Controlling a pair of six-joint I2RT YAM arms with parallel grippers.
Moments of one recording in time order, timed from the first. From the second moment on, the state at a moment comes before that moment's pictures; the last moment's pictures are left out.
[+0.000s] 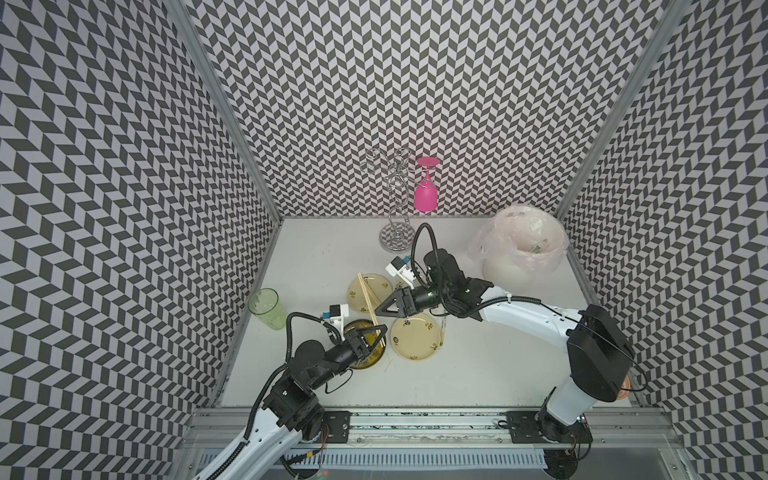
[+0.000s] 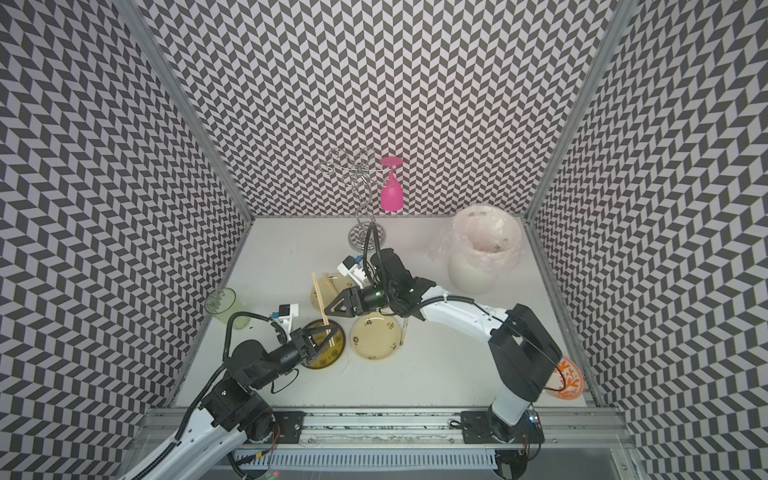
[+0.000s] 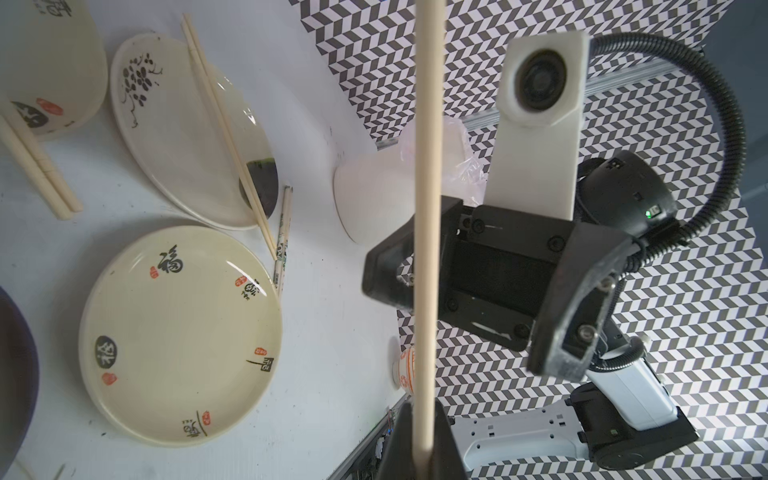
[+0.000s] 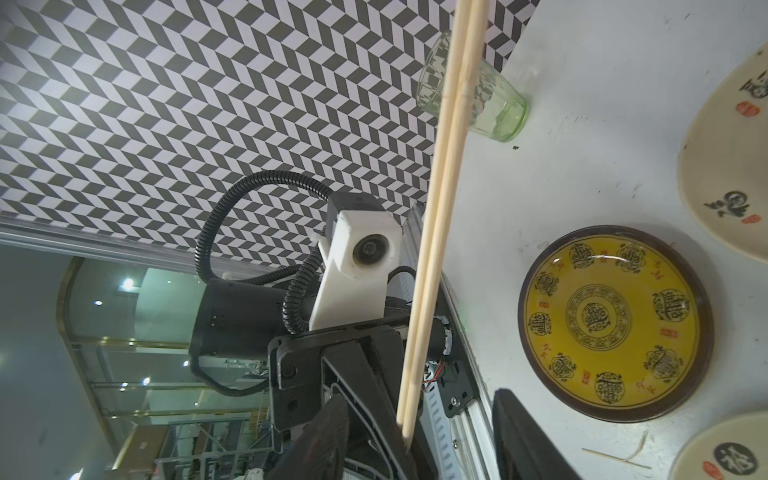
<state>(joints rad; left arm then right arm) -0.65 0.30 0.16 0.09 0.29 -1.29 0.82 1.69 1.19 0.01 -0.89 0.71</state>
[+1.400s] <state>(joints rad) -0.64 0.82 1.10 -0.51 -0.29 -0.51 0.99 1.94 1.30 -0.14 -0.71 0.63</state>
